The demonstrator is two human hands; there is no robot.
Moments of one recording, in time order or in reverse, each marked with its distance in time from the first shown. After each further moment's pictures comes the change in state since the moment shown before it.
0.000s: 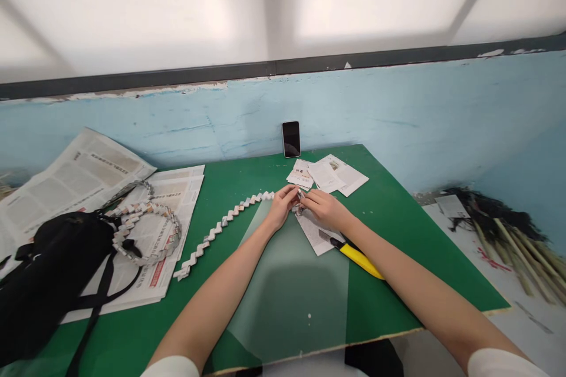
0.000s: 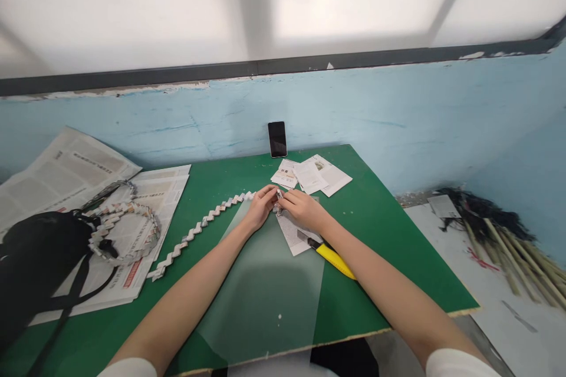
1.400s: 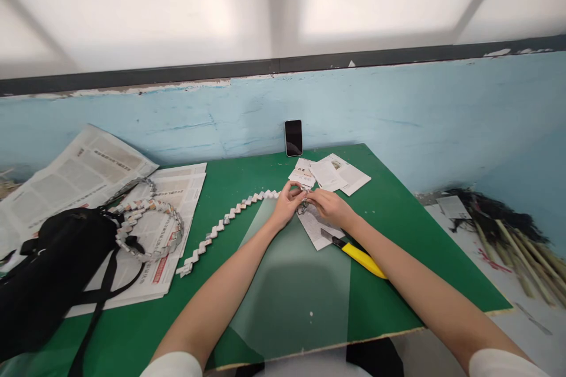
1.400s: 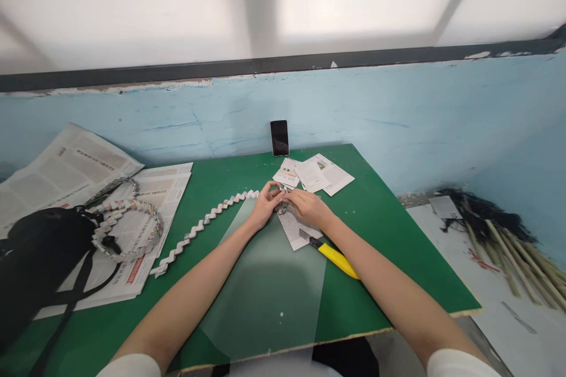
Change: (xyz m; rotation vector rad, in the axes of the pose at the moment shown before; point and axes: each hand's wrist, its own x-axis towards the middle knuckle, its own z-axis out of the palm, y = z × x) left_hand -0.007 0.003 0.007 0.153 -0.059 0.031; right_hand -0.009 0.005 0.005 0.144 0.105 0.108
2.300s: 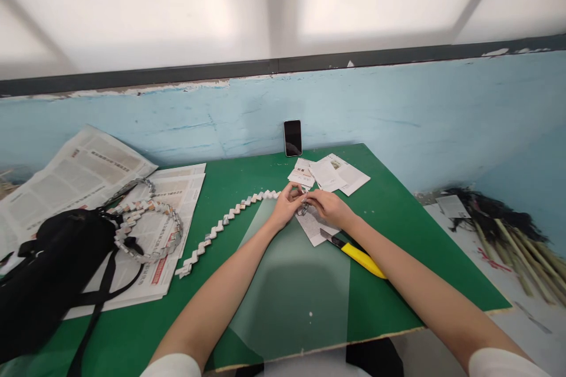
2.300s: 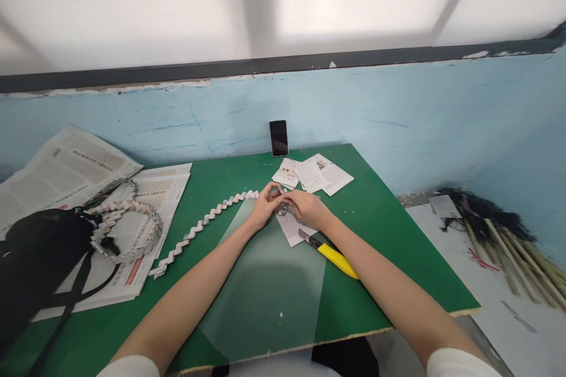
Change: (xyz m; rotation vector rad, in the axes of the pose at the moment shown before) left_hand -0.001 0.002 0.000 0.012 -0.057 0.015; right_hand -0.003 0.002 0.003 0.118 0.037 0.033
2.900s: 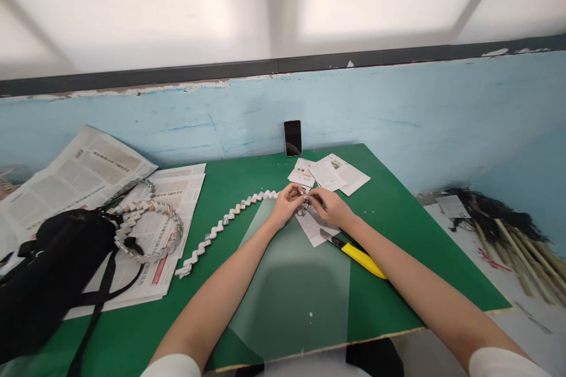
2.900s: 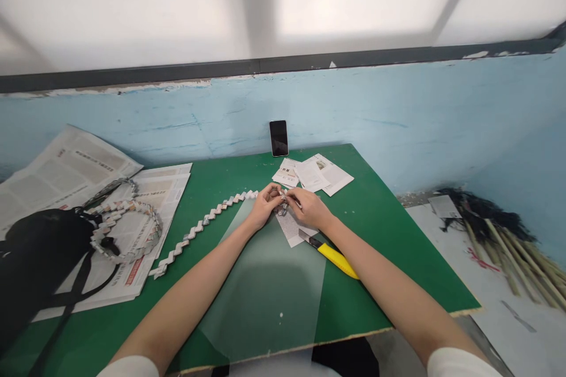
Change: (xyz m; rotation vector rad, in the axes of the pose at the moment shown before) left_hand -0.001 0.001 -0.001 0.022 0.028 0.012; right_hand 0.002 -0.005 -0.001 0.054 0.027 0.180
